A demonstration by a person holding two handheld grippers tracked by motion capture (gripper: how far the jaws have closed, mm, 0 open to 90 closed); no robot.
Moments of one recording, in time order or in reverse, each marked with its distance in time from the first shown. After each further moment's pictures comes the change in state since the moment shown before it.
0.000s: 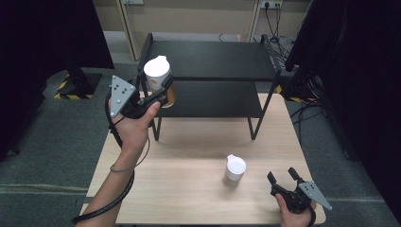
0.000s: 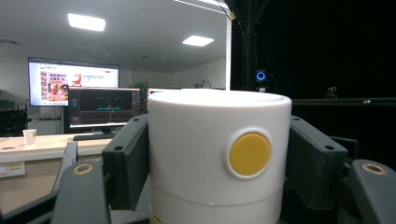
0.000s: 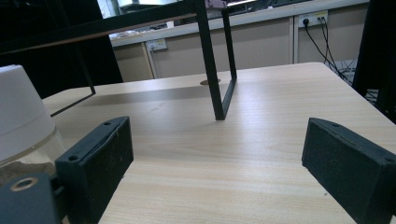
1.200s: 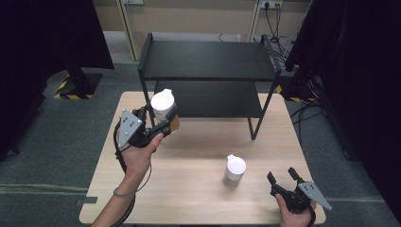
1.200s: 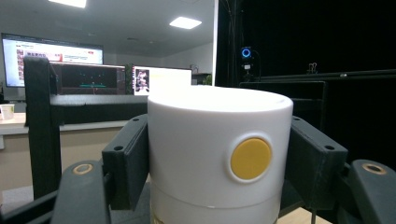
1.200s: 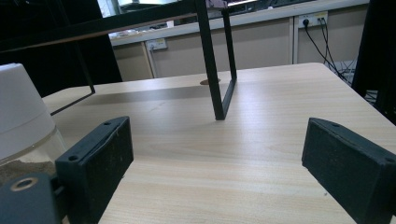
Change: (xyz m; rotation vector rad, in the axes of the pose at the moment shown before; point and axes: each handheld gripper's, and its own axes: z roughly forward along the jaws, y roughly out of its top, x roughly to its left) left arm -0.003 -0.057 -0.042 0.066 -0.055 -0.026; right arm 0.001 0.000 0.000 0.001 -0.001 -0.008
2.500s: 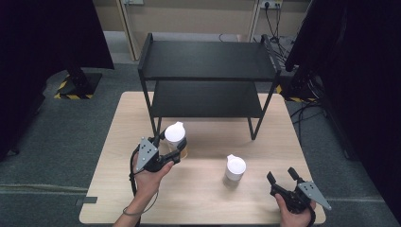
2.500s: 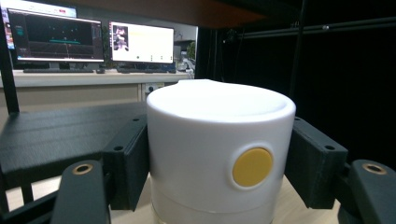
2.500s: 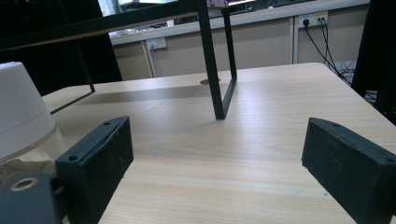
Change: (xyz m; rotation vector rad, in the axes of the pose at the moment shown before) left arm -0.007 -0.073 -0.025 0.131 -0.076 -0.036; right arm 0.001 0.001 0.000 0.003 -0.001 -0.003
